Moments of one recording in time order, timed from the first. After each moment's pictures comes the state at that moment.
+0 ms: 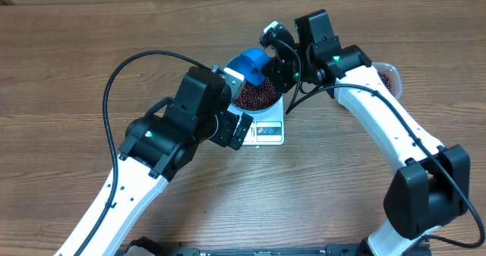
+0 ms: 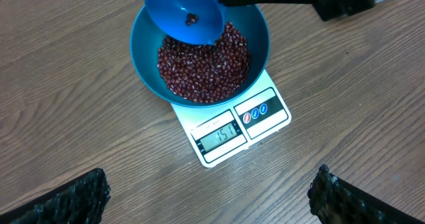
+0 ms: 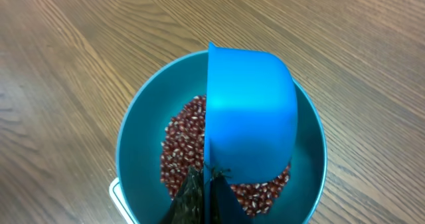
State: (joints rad) left arm -0.54 1.28 1.28 -0.89 -0.01 -0.04; right arm 0.37 1.82 1.53 -0.65 -0.39 -0.25
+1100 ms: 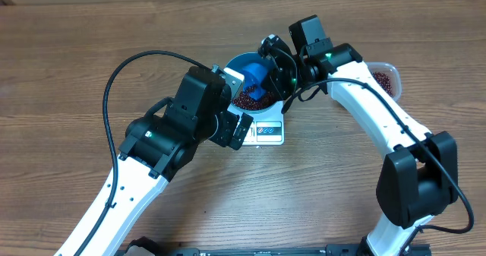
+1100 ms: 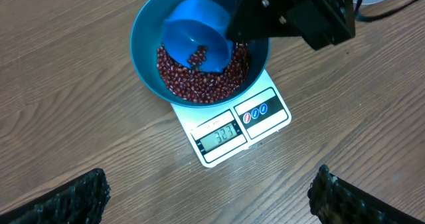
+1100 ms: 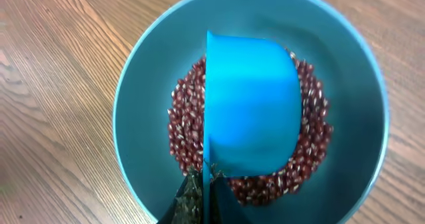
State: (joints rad) left arm -0.54 1.28 1.28 -0.89 -0.01 -0.04; right arm 0.37 1.89 1.56 -0.76 -0.44 -0.25
